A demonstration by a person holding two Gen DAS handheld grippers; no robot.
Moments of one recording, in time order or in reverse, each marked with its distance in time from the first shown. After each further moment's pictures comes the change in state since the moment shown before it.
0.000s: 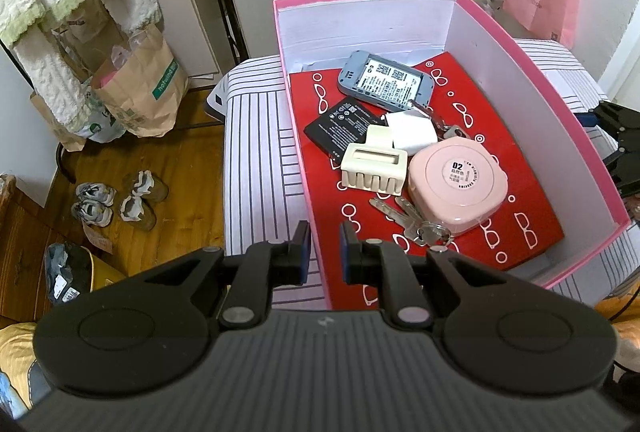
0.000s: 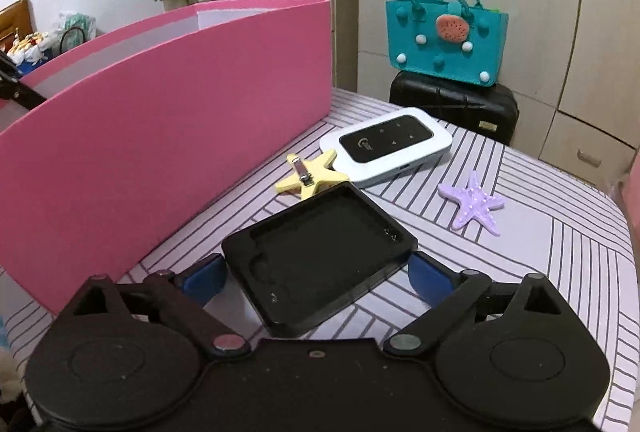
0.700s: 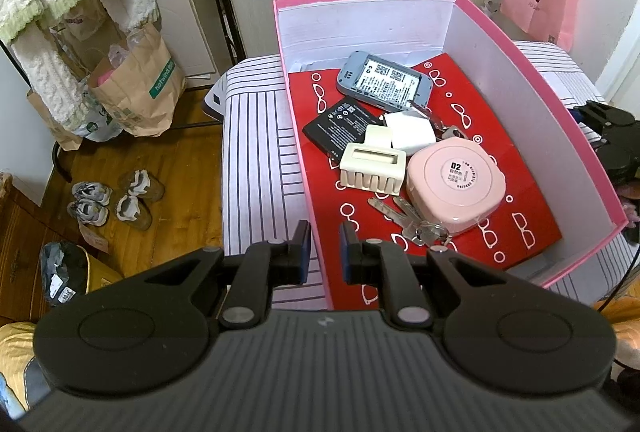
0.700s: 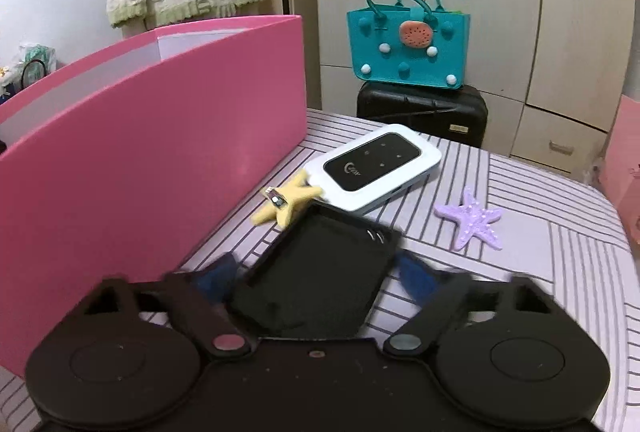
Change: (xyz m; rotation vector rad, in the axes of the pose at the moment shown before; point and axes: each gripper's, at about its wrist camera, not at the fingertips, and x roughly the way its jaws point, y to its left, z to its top) left arm 0.001 0.000 -0.001 -0.002 -0.002 -0.013; right arm 0.014 0.009 0.014 0.095 -0.032 -0.099
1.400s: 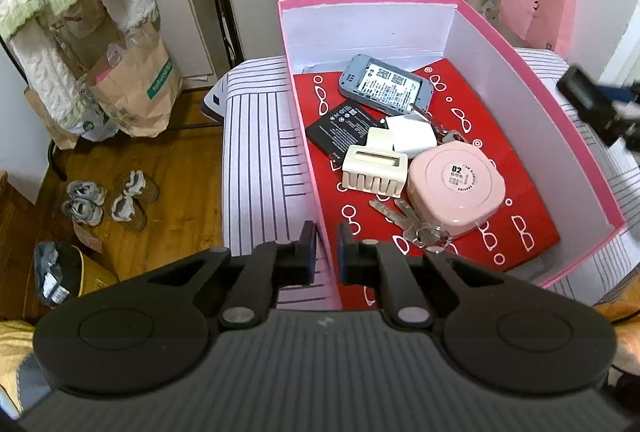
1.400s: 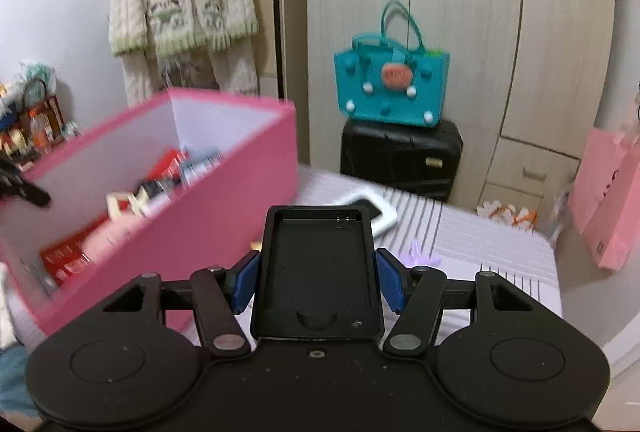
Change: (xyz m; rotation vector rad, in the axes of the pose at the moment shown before) left arm -0.001 0.005 -0.004 -0.009 -0.022 -0.013; right arm -0.087 0.004 0.038 0.003 -0.071 -0.029
